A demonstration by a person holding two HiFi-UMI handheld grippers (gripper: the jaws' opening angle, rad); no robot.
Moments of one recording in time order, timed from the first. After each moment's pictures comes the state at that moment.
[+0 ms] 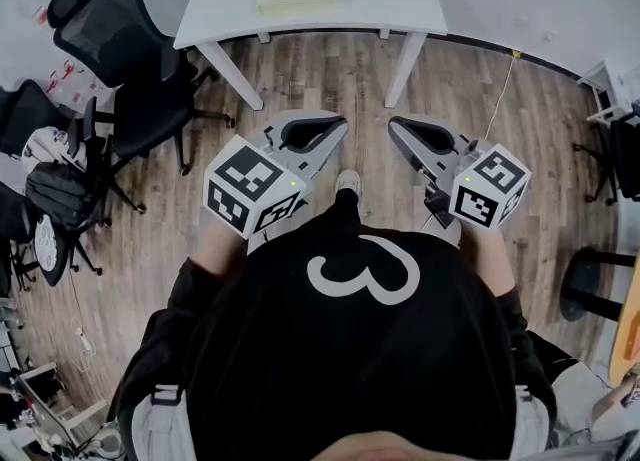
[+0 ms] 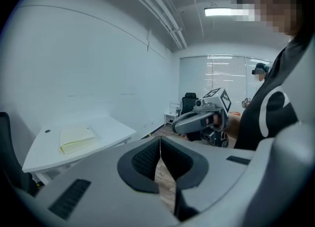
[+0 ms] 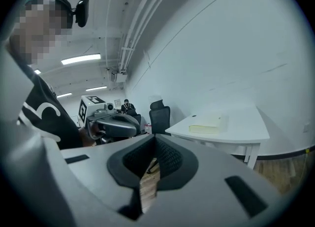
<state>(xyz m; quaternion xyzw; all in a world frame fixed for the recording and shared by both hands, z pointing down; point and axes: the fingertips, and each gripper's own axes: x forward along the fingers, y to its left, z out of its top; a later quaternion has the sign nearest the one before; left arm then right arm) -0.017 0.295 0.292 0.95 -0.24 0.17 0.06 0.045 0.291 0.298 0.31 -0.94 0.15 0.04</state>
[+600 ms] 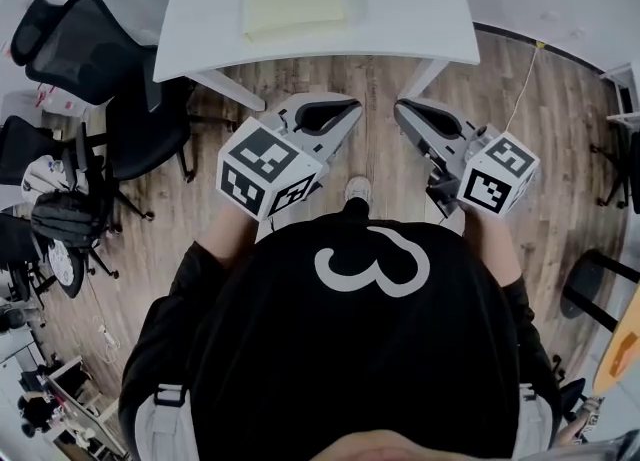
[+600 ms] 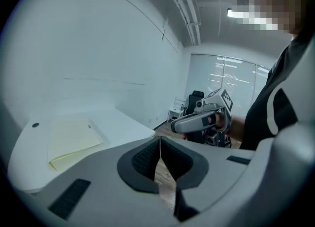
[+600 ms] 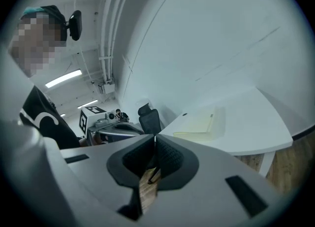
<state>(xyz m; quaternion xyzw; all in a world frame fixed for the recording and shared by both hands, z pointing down) 0.014 0.044 0.339 0.95 -0.23 0.20 0.12 0.065 0.042 0.337 0.31 -0.92 0.25 0.00</state>
